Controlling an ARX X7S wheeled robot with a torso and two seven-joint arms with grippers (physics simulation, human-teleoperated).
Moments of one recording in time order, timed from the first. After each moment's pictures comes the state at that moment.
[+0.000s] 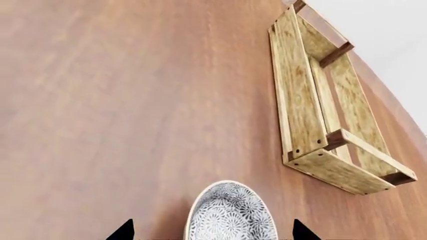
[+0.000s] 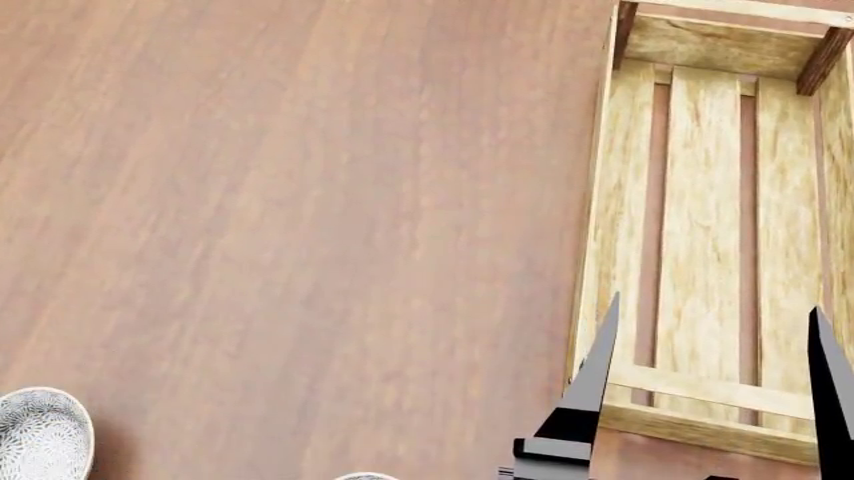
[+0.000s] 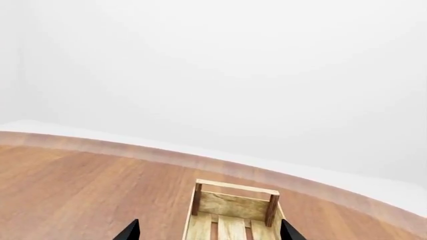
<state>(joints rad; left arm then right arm) 0.13 -0.40 0.27 0.61 -0.95 -0.41 -0.33 0.03 0.39 -0.13 -0.96 0.18 0.50 0.48</state>
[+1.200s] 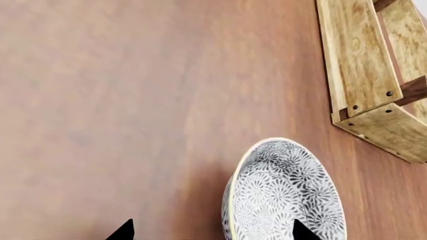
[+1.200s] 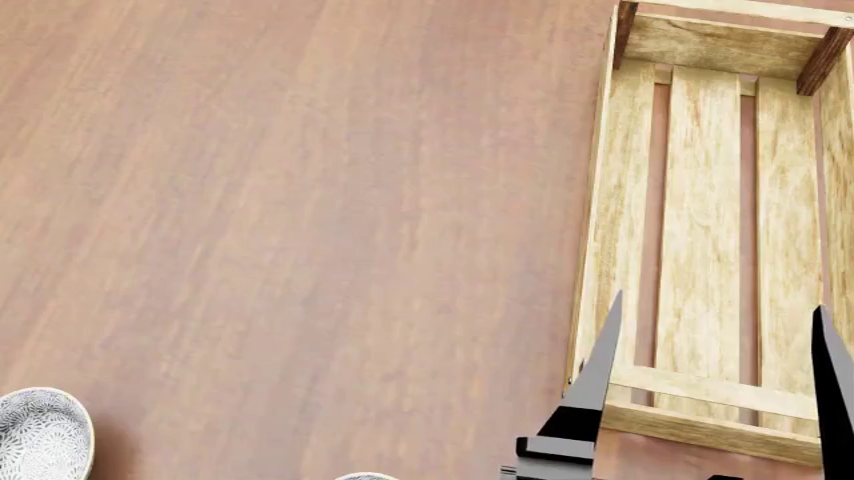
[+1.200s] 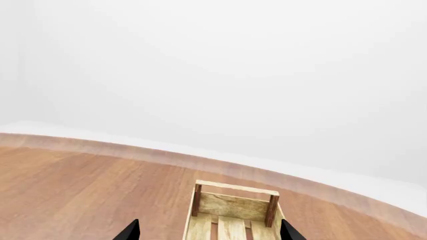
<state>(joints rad) 0.01 -0.33 0.36 0.32 -0.87 -0.42 -0.29 0.03 0.42 -0.13 -0.96 0.21 0.50 0.51</state>
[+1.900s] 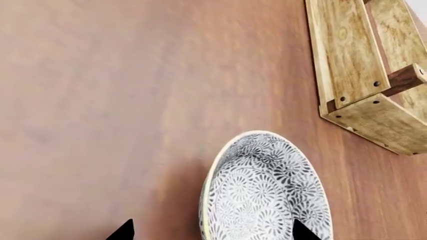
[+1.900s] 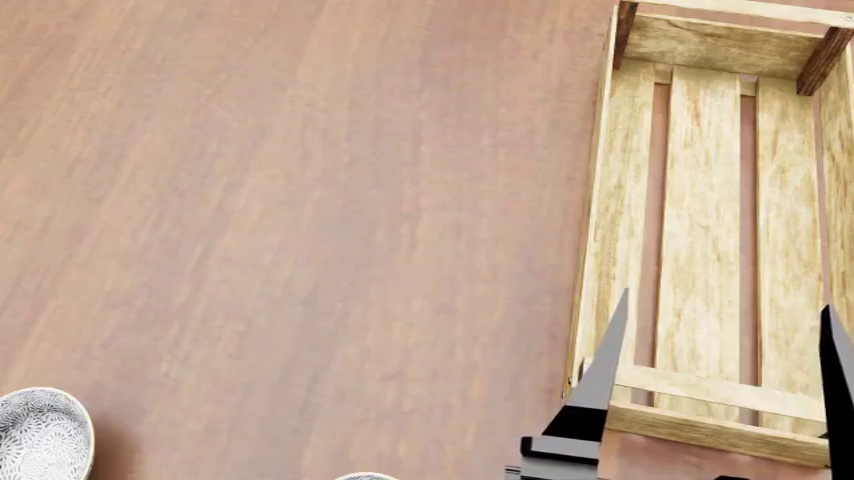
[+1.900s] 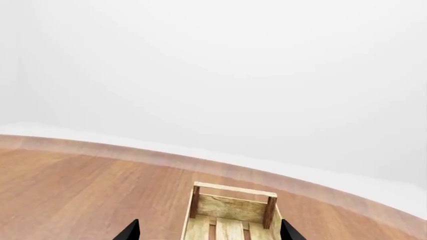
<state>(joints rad) -0.02 -0.30 0.41 0.28 -0.86 -0.42 -0.28 0.04 0.44 -0.13 -0.97 0.22 0.50 0.53</state>
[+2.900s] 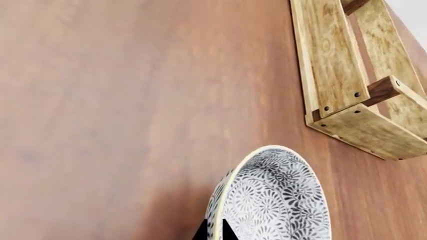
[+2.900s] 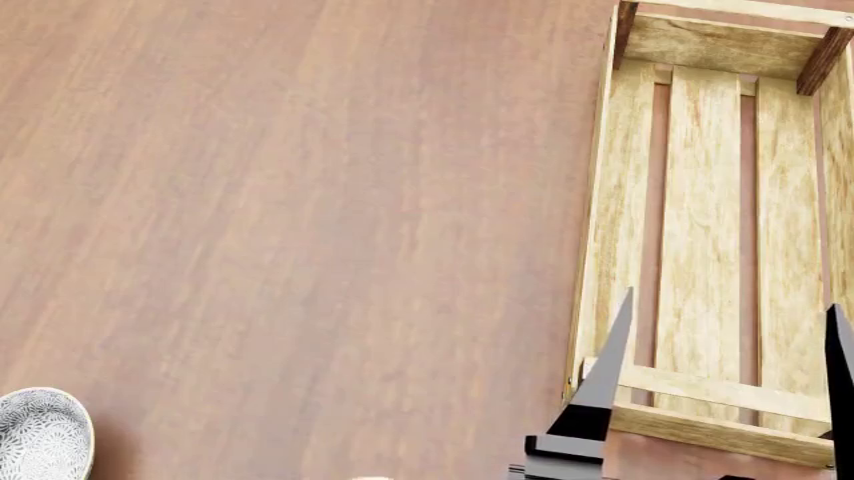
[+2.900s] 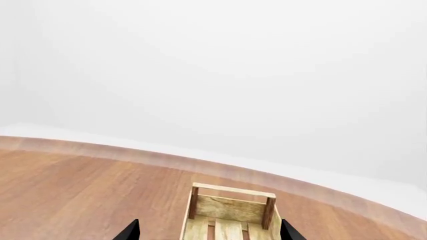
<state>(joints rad) -0.03 -0.31 0.43 0.33 -0.87 -0.42 -0.31 0.04 0.46 -0.13 -0.97 0.25 0.49 0.56</state>
